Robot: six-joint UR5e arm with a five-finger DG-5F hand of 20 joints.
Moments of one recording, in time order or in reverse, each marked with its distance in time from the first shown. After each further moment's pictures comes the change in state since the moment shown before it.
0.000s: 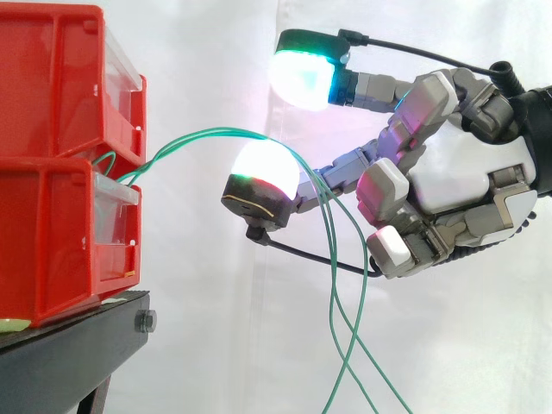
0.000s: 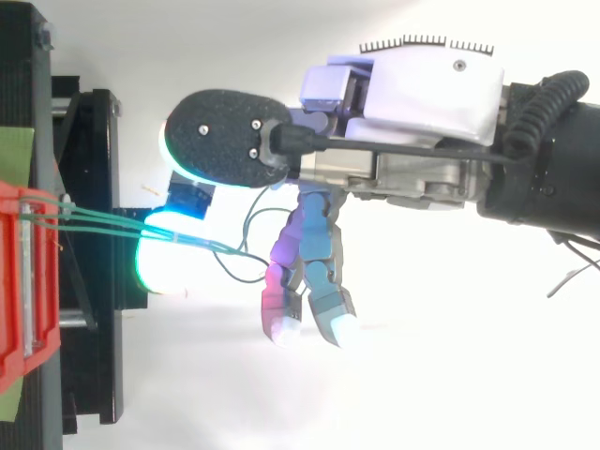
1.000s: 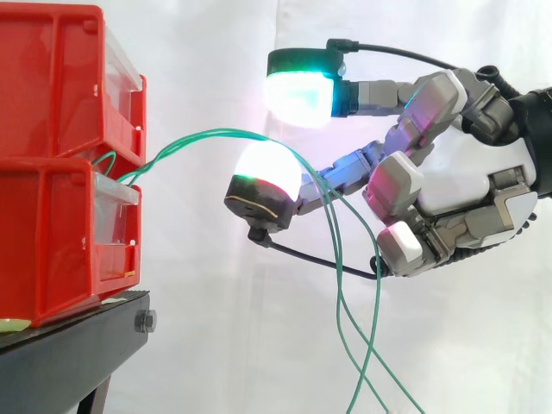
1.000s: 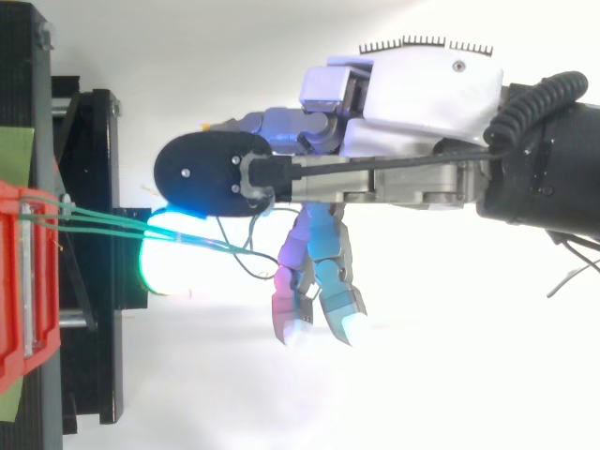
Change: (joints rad) arm 0.000 -0.001 -0.001 0.000 0.000 -0.003
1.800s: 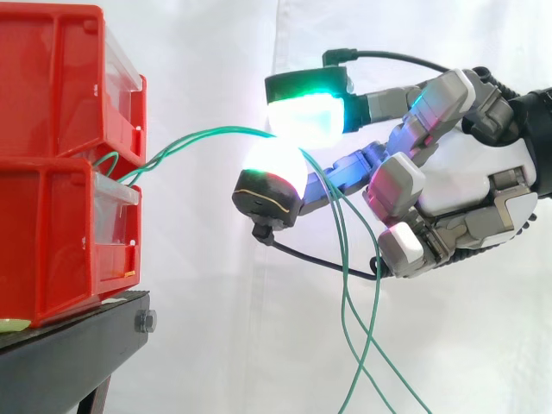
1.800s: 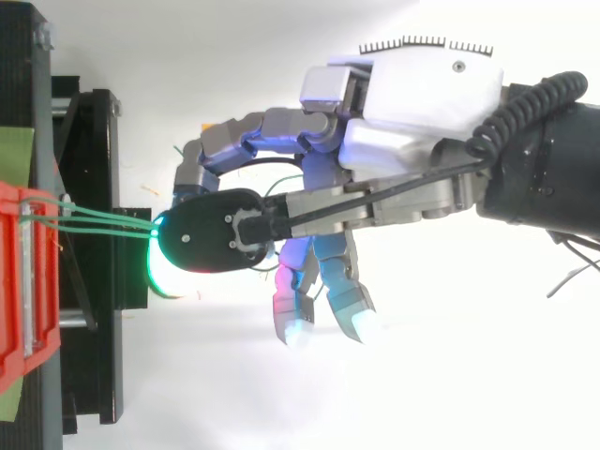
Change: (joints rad) arm 0.000 0.000 -0.001 -0.001 0.000 -0.002
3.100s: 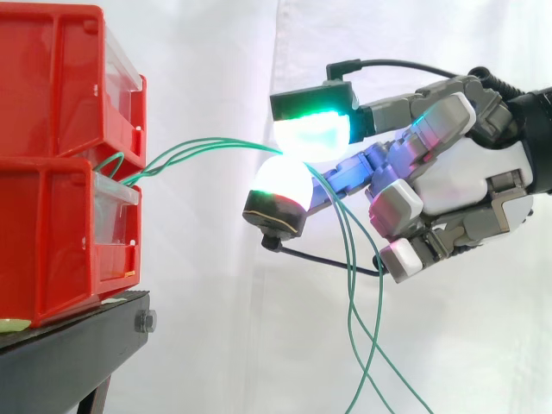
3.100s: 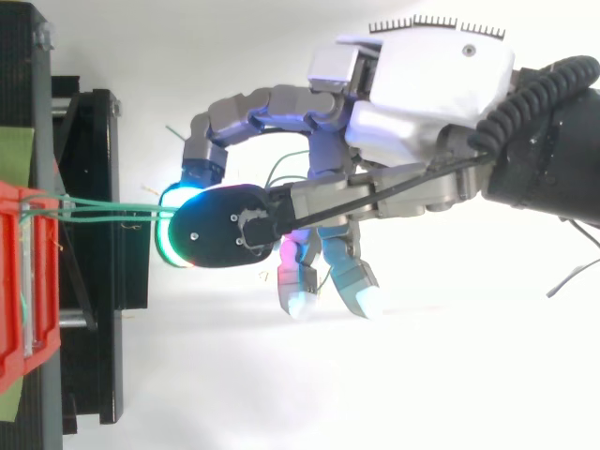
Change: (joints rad) arm -0.002 0.005 0.001 -0.008 0.046 -0.122
